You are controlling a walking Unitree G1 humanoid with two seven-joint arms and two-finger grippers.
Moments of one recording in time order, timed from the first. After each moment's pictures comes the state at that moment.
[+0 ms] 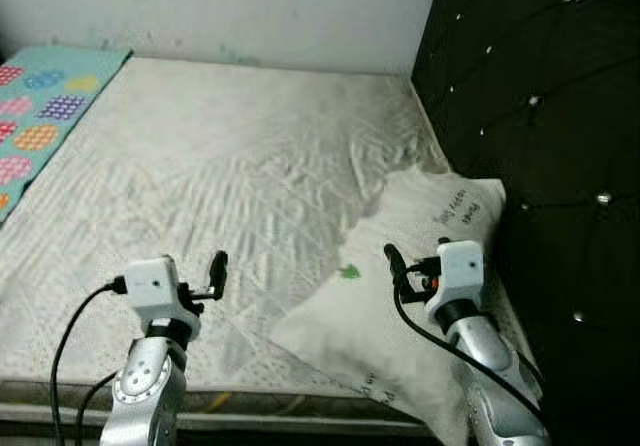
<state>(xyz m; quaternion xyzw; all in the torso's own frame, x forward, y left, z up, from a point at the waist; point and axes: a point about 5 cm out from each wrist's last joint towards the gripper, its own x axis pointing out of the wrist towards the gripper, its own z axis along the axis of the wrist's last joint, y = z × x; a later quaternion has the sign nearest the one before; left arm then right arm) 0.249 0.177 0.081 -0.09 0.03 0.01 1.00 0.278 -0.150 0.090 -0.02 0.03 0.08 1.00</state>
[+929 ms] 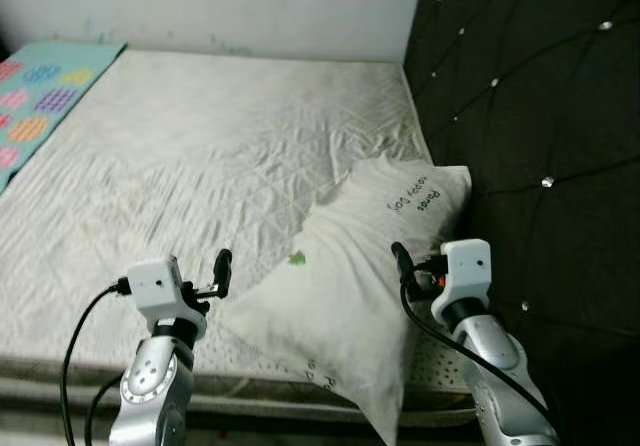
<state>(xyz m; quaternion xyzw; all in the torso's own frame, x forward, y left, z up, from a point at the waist) 0.251 0.174 0.081 -0.11 0.03 0.01 0.99 0.278 -0.157 0.090 -0.03 0.03 0.07 1.00</state>
